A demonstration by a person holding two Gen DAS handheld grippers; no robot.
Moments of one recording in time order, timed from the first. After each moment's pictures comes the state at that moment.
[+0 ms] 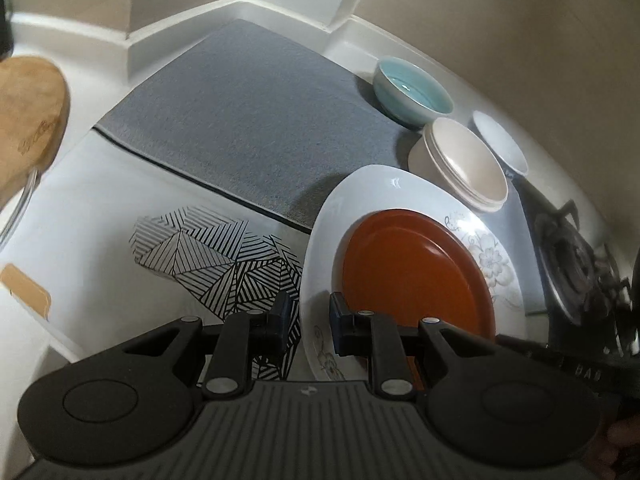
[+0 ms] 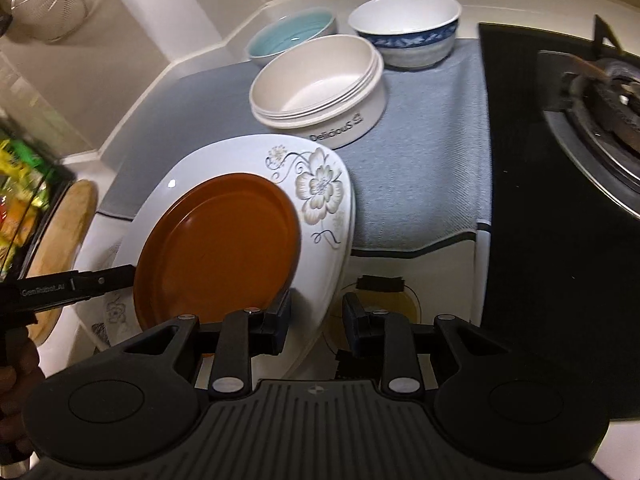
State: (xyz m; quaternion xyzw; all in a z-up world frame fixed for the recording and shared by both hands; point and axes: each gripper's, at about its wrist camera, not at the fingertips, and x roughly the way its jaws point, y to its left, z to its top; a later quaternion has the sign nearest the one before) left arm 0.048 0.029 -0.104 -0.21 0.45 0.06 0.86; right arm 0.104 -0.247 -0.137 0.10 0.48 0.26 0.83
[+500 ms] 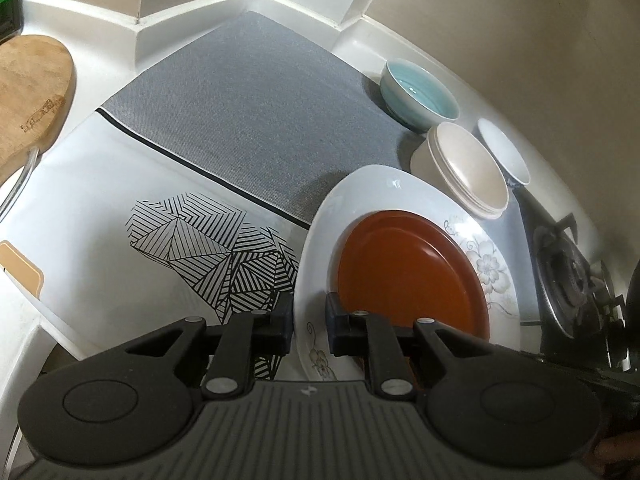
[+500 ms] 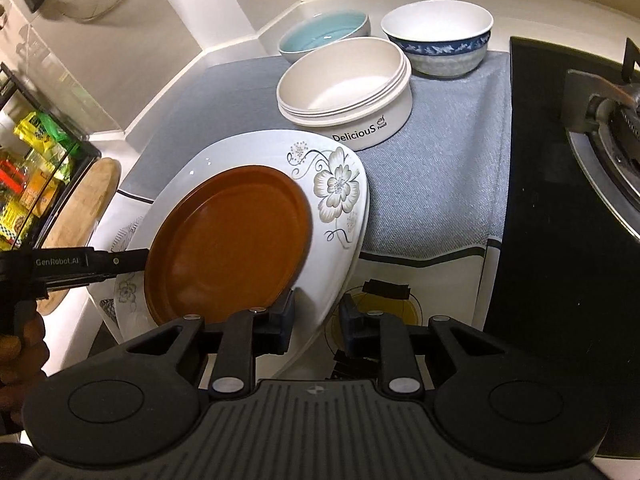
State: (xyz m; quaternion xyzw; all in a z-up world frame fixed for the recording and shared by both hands) left arm 0.048 0.029 -0.107 -0.23 0.46 0.07 0.86; right arm 0.103 -0.251 -0.134 0.08 0.47 0.30 0.83
